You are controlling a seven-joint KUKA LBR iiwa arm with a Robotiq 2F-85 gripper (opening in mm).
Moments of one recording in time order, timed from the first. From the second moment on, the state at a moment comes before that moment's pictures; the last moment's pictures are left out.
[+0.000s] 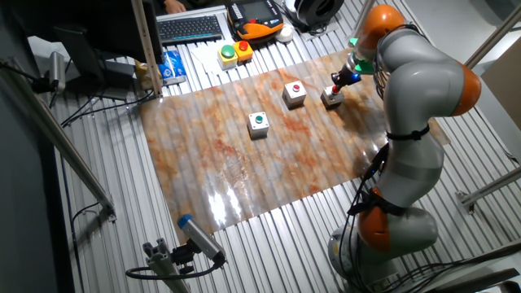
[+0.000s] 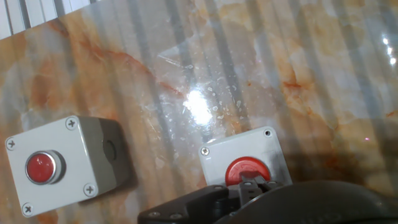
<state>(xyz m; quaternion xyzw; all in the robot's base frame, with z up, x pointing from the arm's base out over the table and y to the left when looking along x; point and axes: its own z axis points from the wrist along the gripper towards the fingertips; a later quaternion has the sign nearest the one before) 0.628 -0.185 0.122 0.12 0.99 0.04 0.05</state>
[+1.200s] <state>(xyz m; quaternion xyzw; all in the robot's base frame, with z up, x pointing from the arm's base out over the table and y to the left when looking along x) 0.625 -0.186 0.120 0.12 0.99 0.05 0.04</state>
